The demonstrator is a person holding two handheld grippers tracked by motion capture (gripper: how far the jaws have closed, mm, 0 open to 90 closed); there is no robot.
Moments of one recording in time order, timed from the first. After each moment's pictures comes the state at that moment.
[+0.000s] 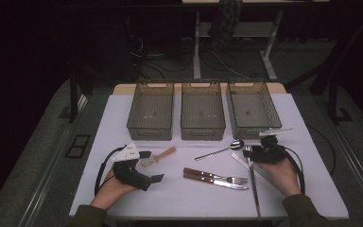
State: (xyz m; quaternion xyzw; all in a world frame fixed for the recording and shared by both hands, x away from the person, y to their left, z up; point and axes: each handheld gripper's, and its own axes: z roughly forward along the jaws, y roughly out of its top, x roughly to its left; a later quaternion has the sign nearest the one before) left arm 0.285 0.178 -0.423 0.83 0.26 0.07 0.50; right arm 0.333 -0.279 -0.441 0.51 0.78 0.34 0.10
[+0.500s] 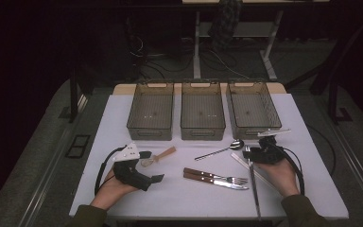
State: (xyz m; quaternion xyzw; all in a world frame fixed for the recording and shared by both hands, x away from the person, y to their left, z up) left arm 0.284 0.177 -0.423 0.83 0.26 0.07 0.49; right arm 0.334 -0.276 -0.445 0.52 0.78 0.33 0.10
